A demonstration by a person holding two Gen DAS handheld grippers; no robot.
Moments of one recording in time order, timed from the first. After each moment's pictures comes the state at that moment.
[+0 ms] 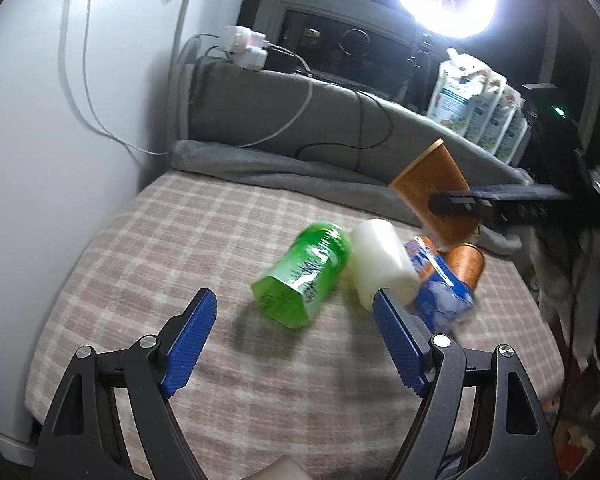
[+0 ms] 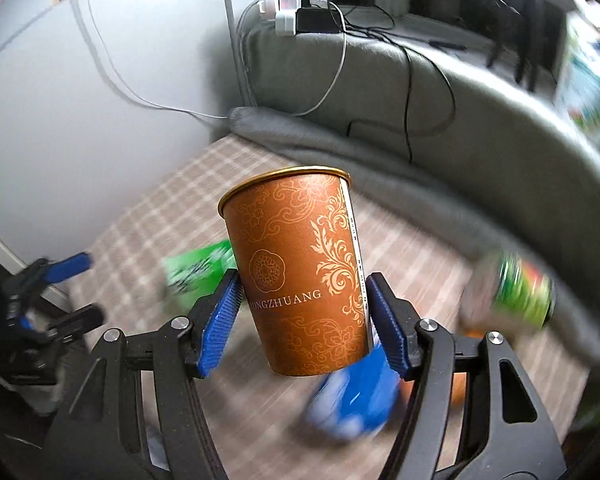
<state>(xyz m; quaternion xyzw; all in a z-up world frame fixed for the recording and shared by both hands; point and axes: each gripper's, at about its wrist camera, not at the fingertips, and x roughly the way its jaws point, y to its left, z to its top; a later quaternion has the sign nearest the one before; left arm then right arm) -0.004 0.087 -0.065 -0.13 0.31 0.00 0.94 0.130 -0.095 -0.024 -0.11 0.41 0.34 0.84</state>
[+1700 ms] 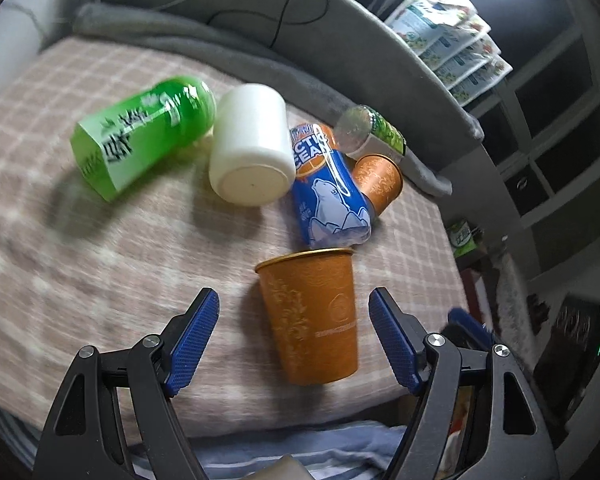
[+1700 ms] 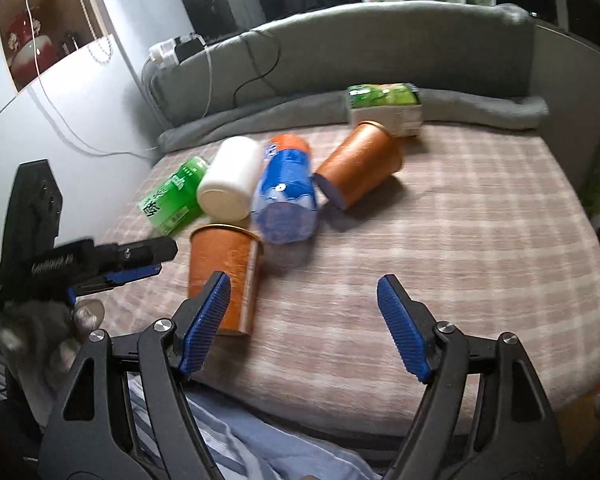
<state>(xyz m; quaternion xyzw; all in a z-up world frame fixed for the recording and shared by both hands) 0.028 0.002 -0.106 -0.26 0.47 -0.13 0.84 0.005 -0.249 -0.086 0.07 0.40 0.19 0.90</state>
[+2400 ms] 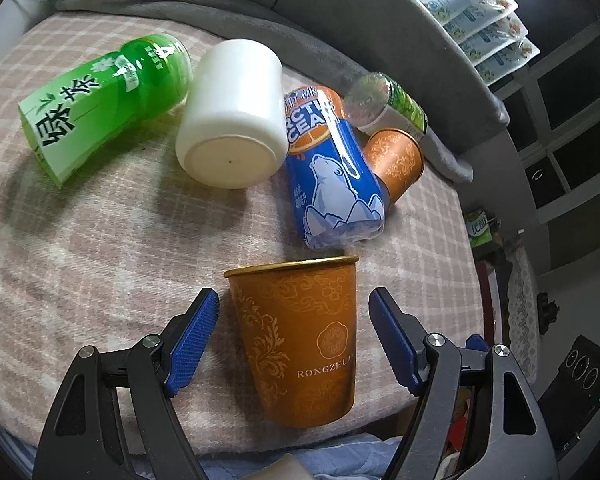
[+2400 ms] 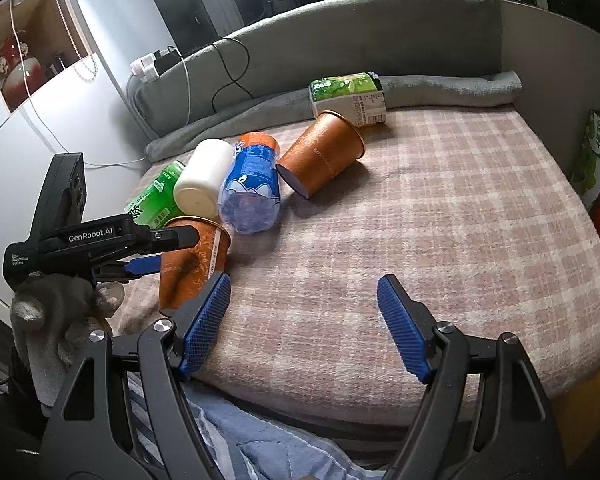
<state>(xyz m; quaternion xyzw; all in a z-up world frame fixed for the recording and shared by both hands) 0.061 -0.028 -0.128 -0.24 0.51 -0.12 0.81 0.003 -0.280 -0.100 0.09 0.40 0.18 0.90</state>
